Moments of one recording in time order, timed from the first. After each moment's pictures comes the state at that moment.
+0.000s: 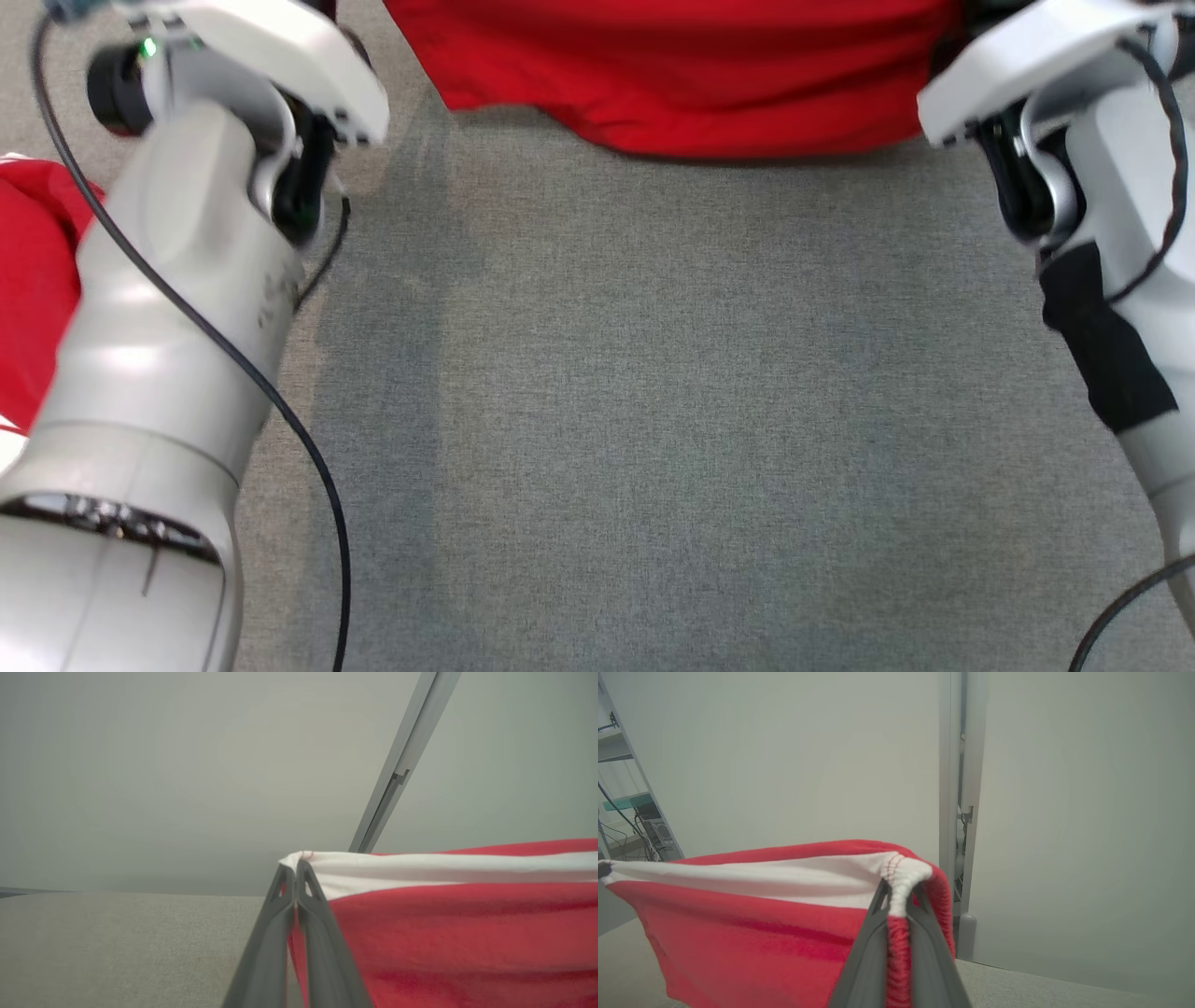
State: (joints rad) left arm -1.26 0.08 -0.44 1.16 -0.71 -0.13 -0.21; right arm -1.17 -0.19 0.49 0.83 0.51 0.13 -0.26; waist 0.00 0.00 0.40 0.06
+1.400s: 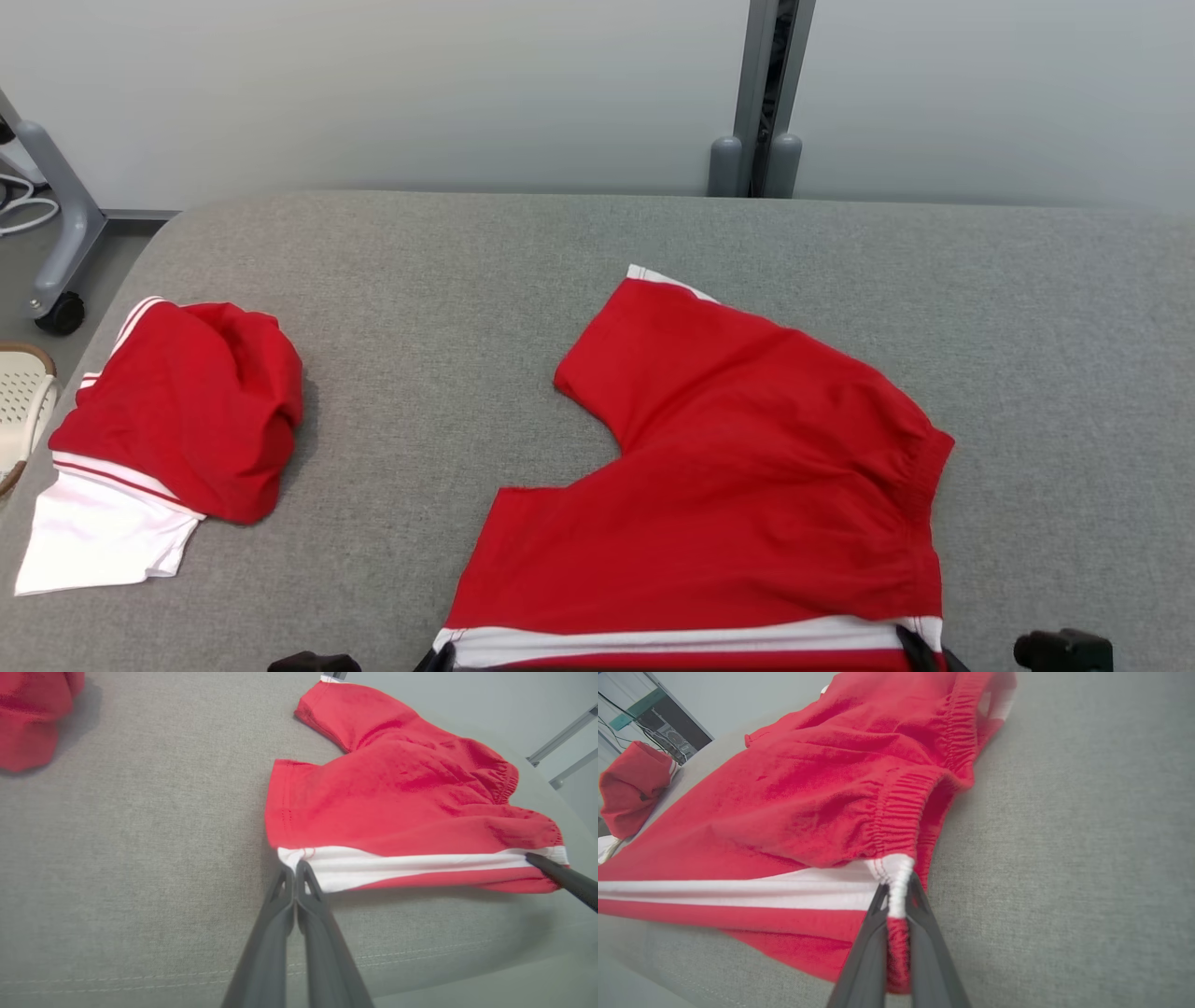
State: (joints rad) left arm 0.19 0.33 -0.48 -0.08 -0.65 0.19 0.09; right arm 0.03 -0.27 0.40 0.40 0.66 0.13 -0.16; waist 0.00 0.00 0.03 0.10
